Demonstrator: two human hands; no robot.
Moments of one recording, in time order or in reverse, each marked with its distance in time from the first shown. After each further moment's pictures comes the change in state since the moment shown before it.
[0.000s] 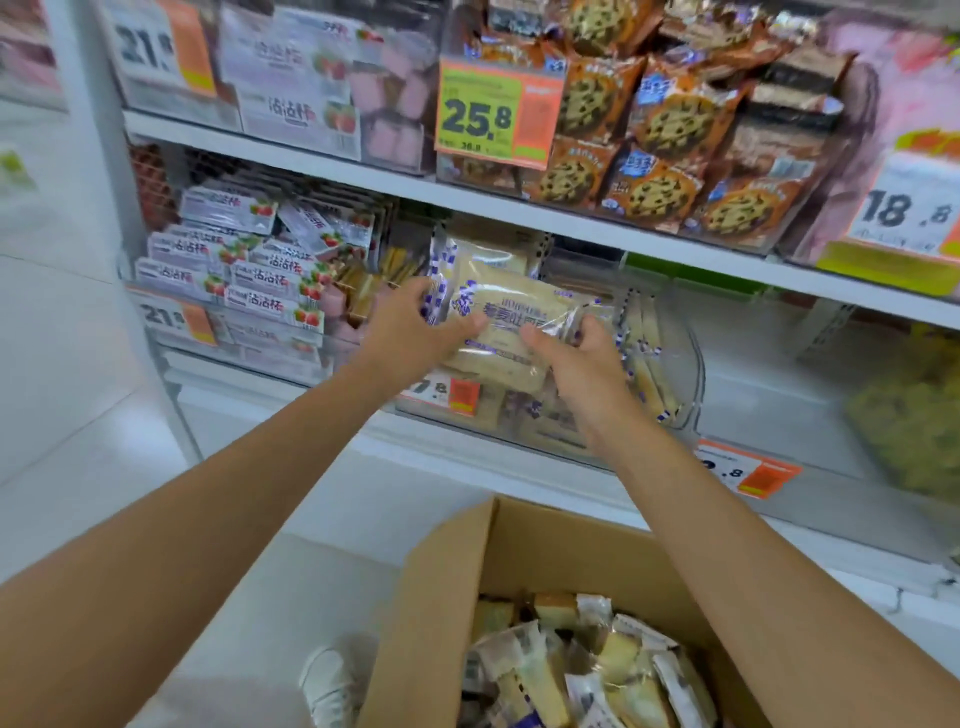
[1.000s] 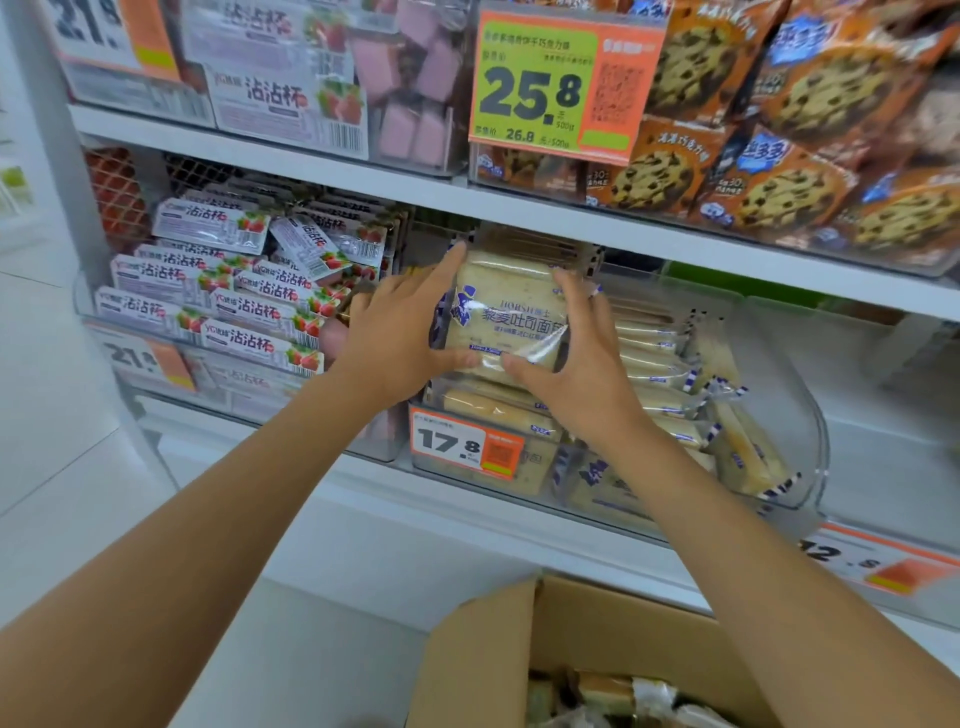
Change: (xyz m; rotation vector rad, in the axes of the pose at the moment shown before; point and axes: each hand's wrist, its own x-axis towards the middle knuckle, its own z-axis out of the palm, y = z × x) left_hand 0.085 -0.040 -0.017 0.735 0.013 0.262; right_hand 0.085 0.030 0.041 -0.493 -0.071 -0.375
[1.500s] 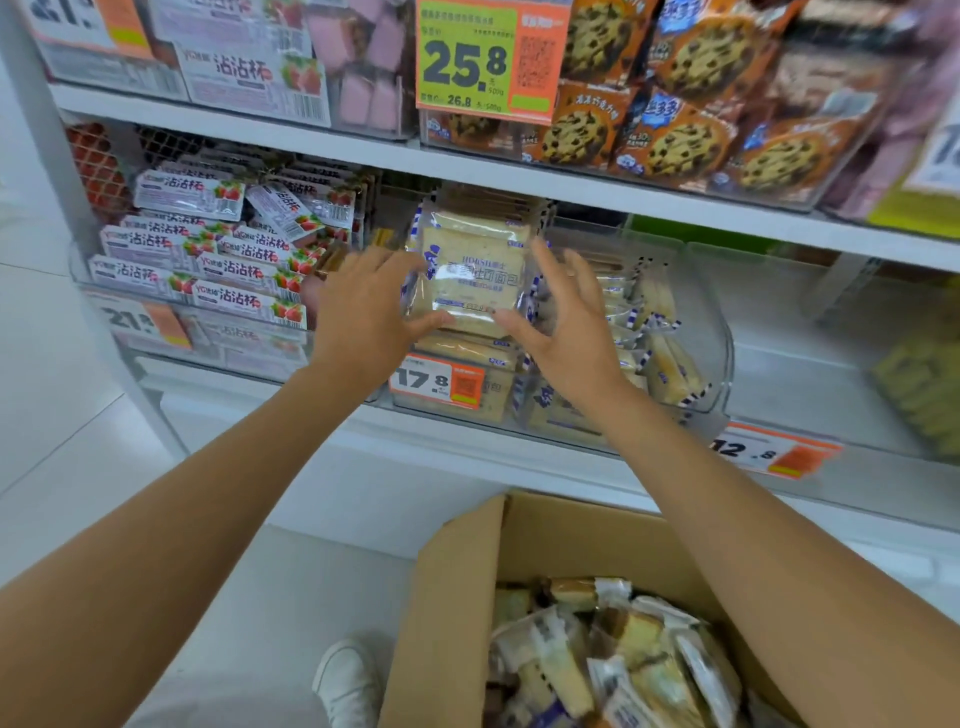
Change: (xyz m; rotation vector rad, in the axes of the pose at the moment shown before) left_hand -0.047 0.025 -0.008 -0.031 0.216 0.024; right_hand -0.040 0.001 -0.029 -0.113 0.076 -0.036
